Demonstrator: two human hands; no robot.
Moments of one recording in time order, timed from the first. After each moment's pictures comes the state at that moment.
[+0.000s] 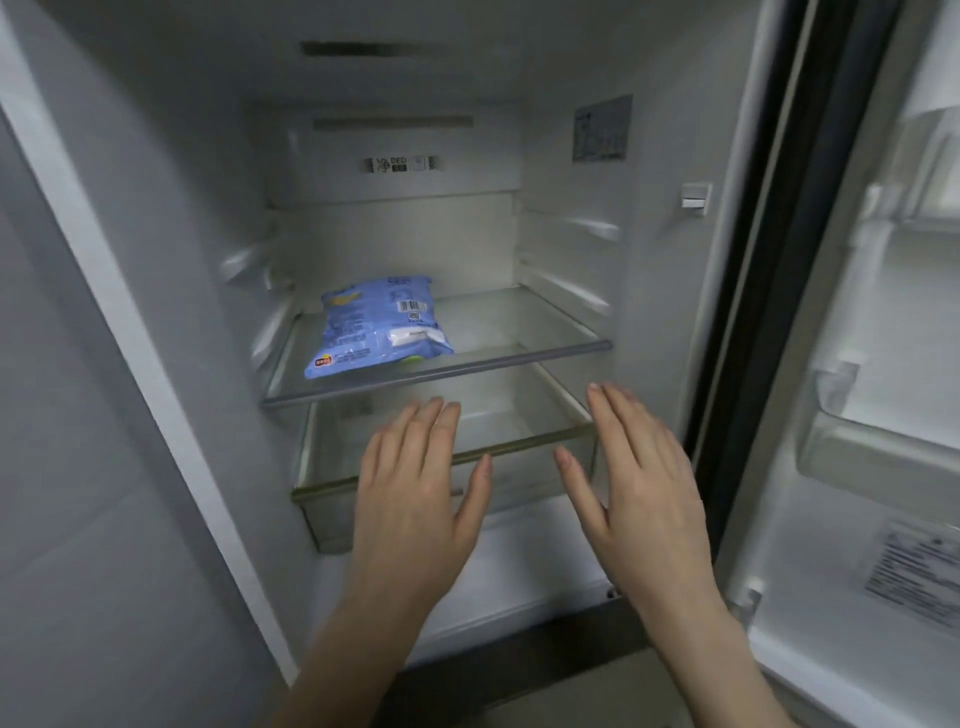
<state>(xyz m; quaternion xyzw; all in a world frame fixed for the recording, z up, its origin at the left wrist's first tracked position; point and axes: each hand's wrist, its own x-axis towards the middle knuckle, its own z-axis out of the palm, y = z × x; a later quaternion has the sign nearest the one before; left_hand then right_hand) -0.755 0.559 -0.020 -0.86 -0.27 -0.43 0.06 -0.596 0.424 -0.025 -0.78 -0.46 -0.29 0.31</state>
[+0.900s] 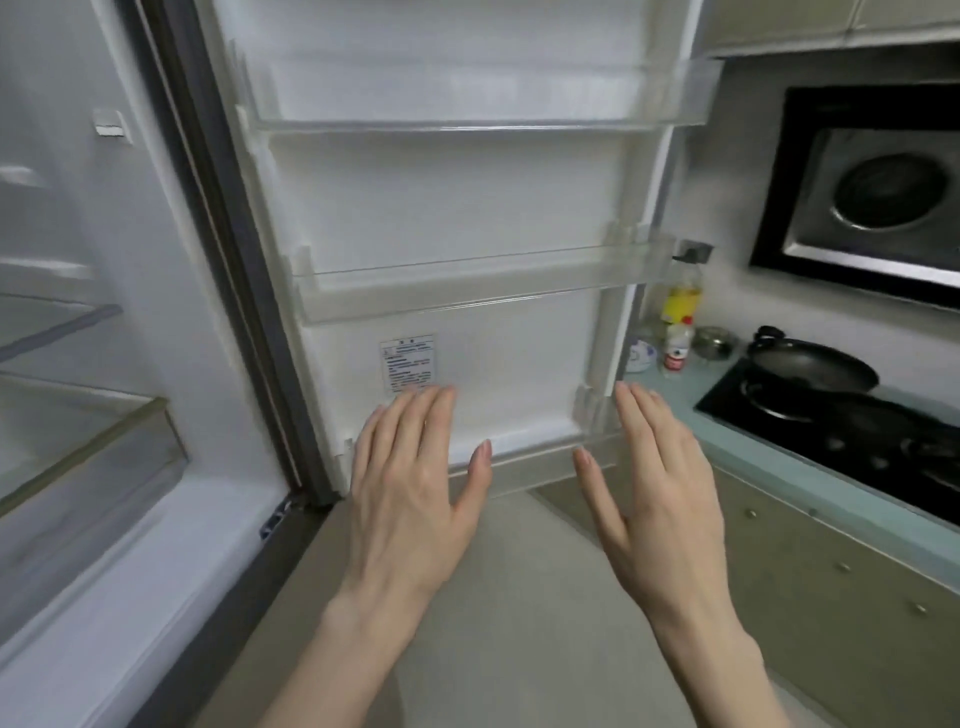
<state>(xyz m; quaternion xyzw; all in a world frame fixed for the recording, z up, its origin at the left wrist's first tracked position) -0.713 0.333 -0.051 -0.88 0.17 -0.39 -0.21 -0.758 0.125 -0.058 -0.90 0.01 -0.41 0.15</state>
